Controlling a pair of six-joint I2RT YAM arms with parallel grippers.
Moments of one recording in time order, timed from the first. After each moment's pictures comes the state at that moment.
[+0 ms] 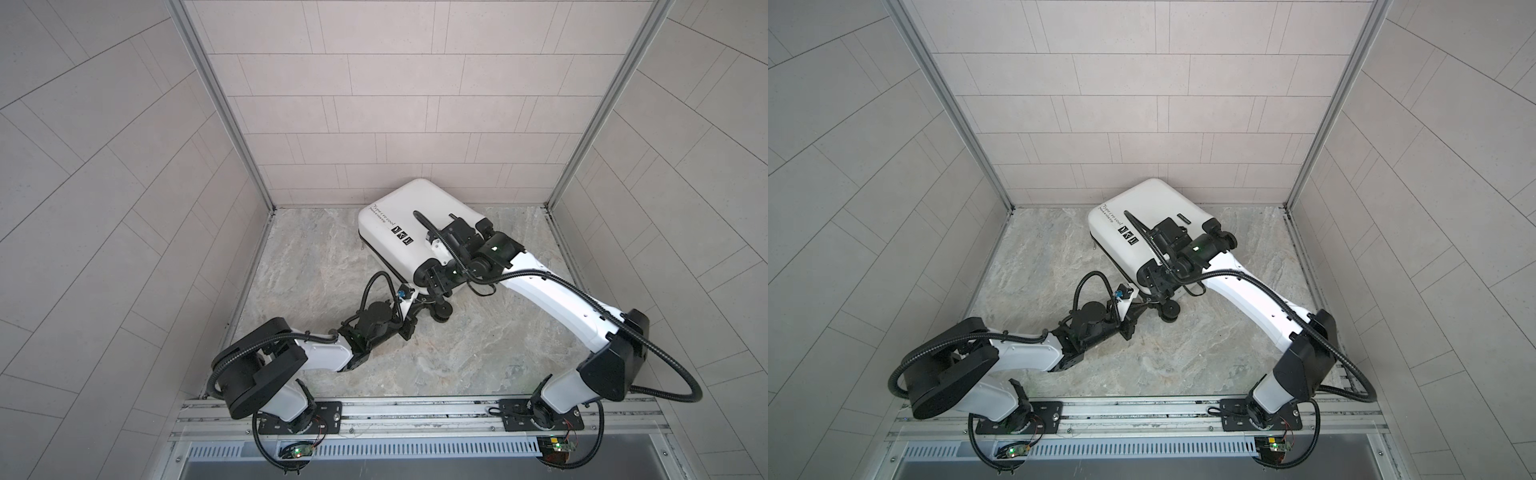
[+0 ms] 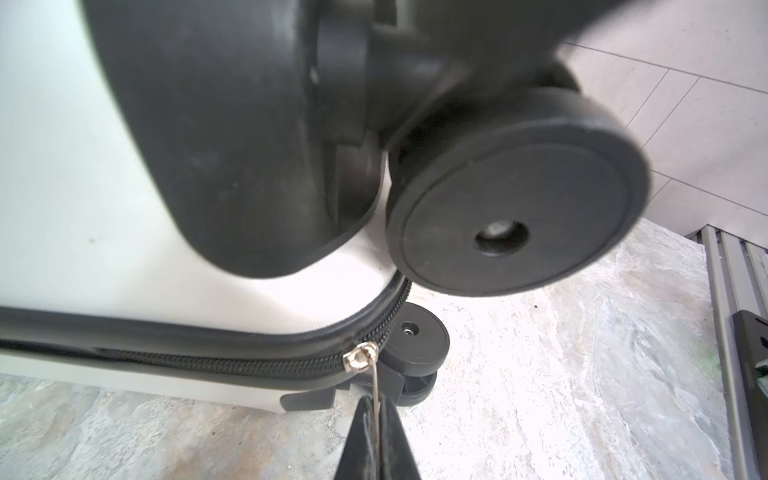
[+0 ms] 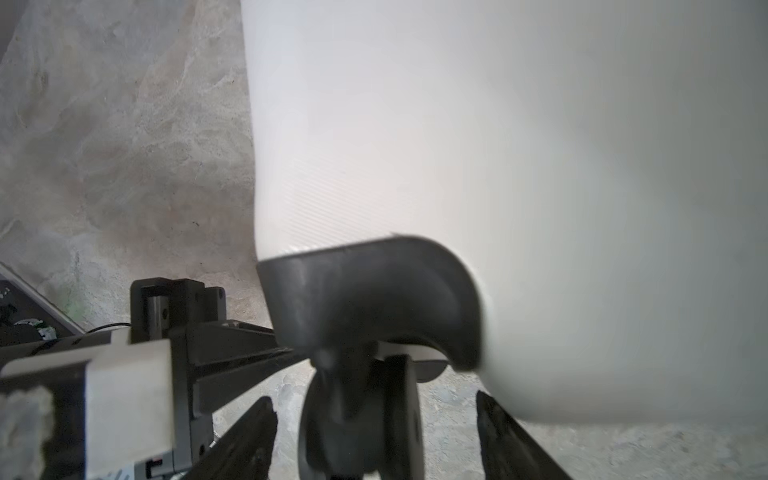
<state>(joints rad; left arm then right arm) -0.89 1.48 0.40 0.80 0.01 -0.13 0.63 1.50 1.51 -1.03 -0.03 0.19</state>
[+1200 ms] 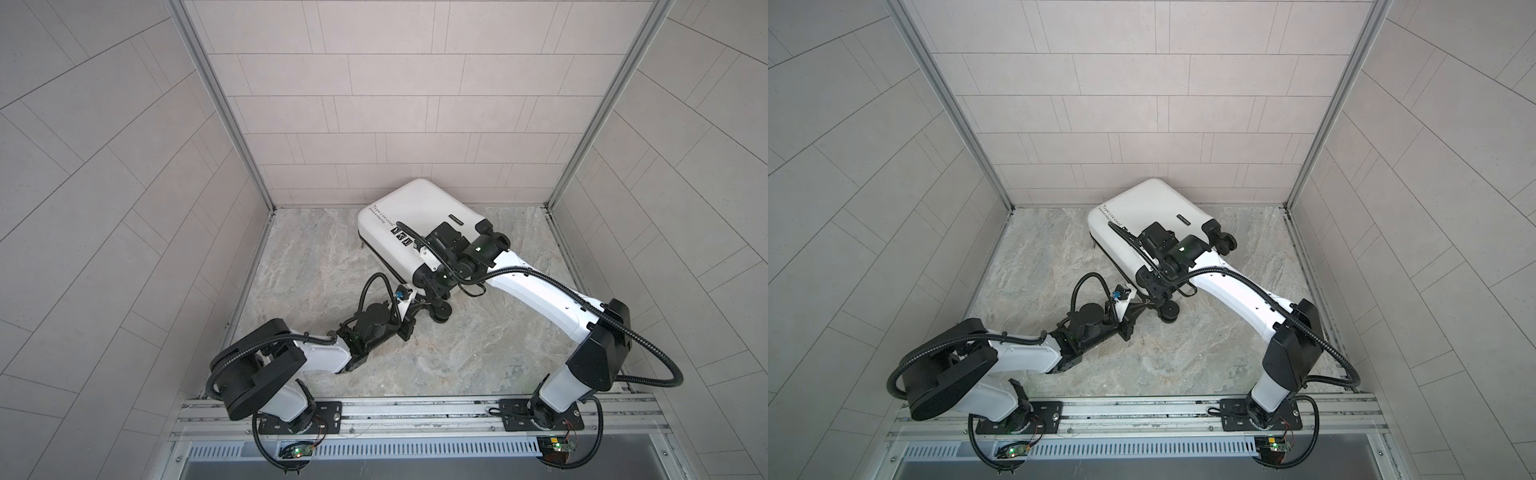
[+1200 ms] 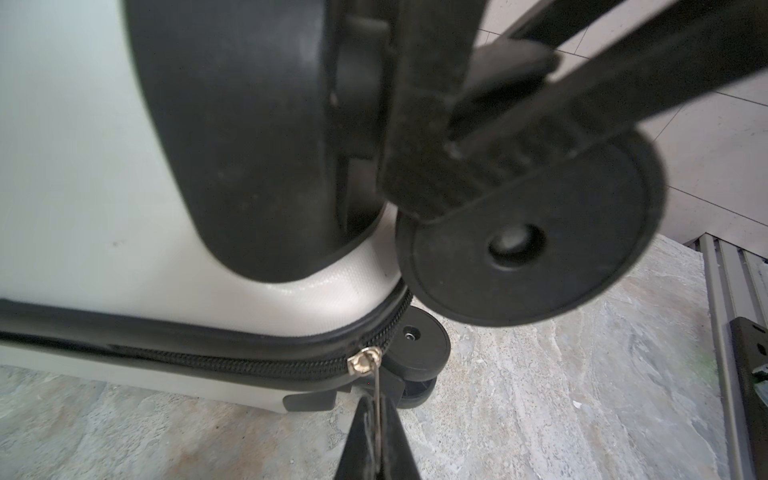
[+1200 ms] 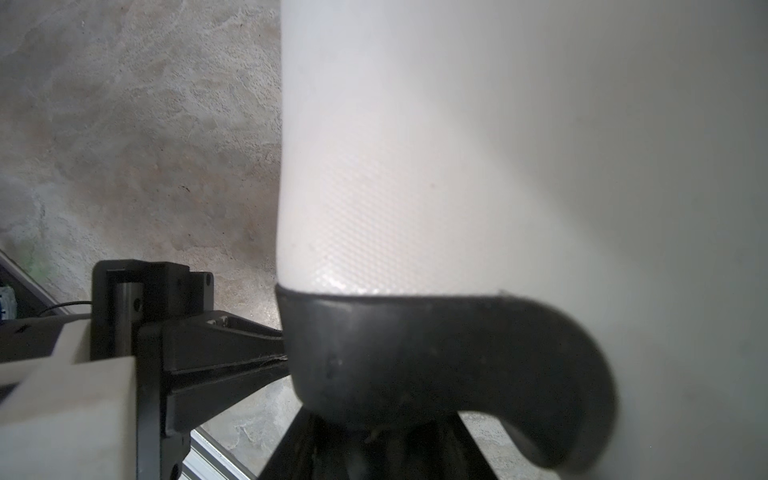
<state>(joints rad) -0.89 1.47 0.37 0.82 0.00 -0.14 0.71 1.64 1.57 -1.06 -0.04 0.11</state>
